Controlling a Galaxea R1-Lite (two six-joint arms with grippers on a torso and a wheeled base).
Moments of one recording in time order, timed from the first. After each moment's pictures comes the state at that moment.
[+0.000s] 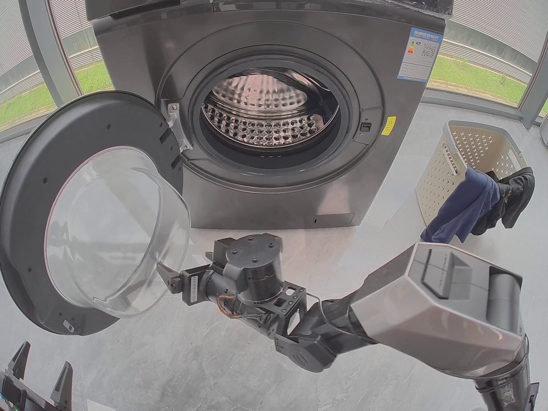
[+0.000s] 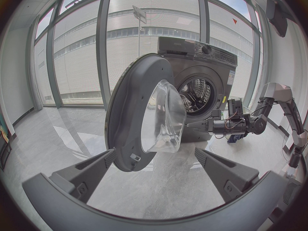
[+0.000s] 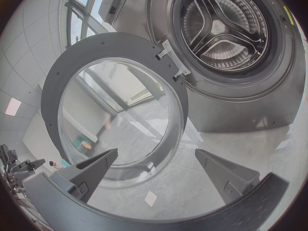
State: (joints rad) left arm -0.01 0.02 -0.02 0.00 0.01 -0.04; right arm 0.97 2.41 -1.41 -0.92 -0.09 0.38
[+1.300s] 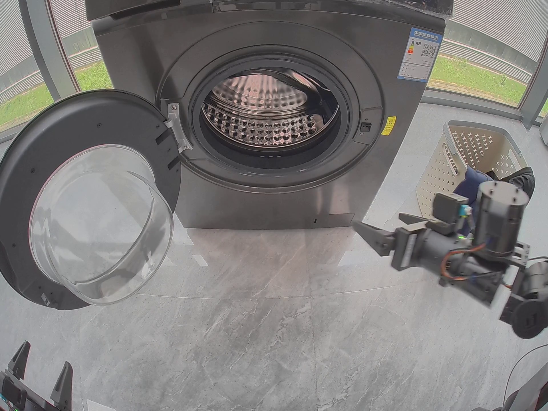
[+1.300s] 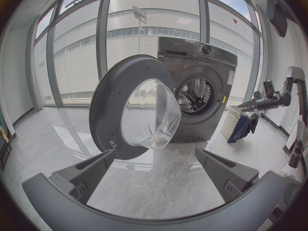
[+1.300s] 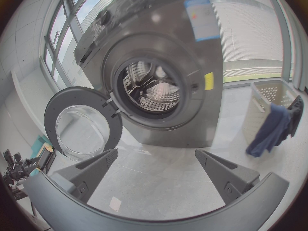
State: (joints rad) left arm -0.01 0.02 -0.02 0.00 0.01 -0.04; right arm 0.63 1.60 -0.58 -0.89 -0.17 0.22
